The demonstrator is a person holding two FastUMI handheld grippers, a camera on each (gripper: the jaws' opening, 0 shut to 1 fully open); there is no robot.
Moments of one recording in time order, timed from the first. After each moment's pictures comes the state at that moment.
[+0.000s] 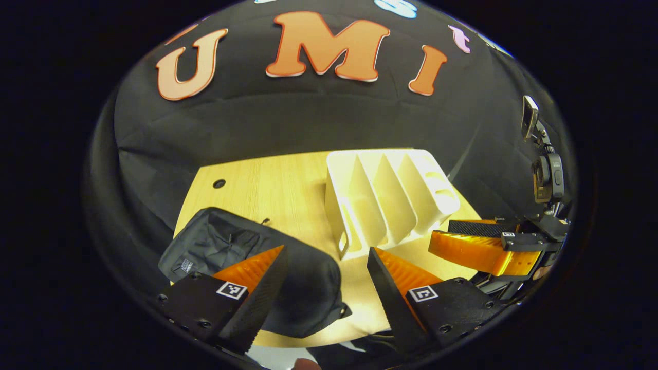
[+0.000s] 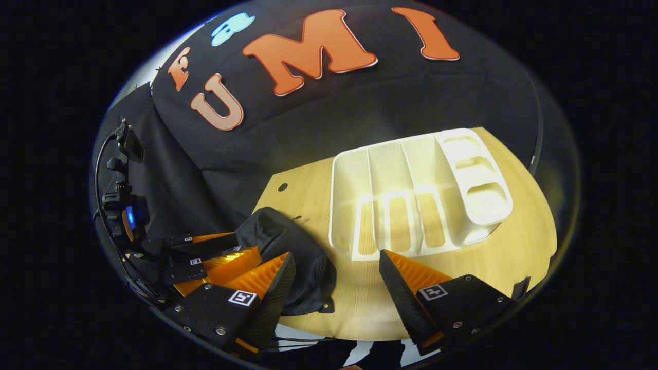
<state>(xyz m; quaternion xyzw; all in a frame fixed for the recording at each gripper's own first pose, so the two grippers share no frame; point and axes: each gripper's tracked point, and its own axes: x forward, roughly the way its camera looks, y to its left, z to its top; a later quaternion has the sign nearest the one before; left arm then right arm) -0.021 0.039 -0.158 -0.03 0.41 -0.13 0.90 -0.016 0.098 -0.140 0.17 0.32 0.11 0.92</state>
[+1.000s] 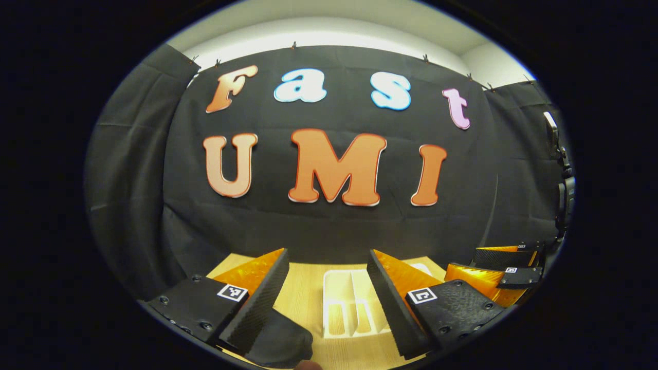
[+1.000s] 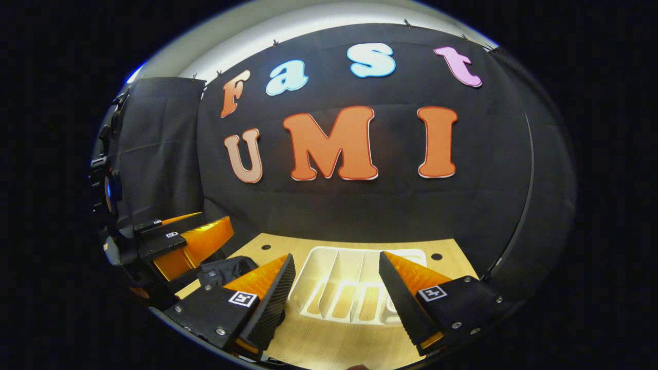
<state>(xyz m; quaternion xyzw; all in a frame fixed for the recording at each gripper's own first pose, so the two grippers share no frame) -0.005 -0.006 0.024 -0.04 0.09 0.00 1.00 -0.028 0.005 0.005 0.03 0.07 0.09 0.99</state>
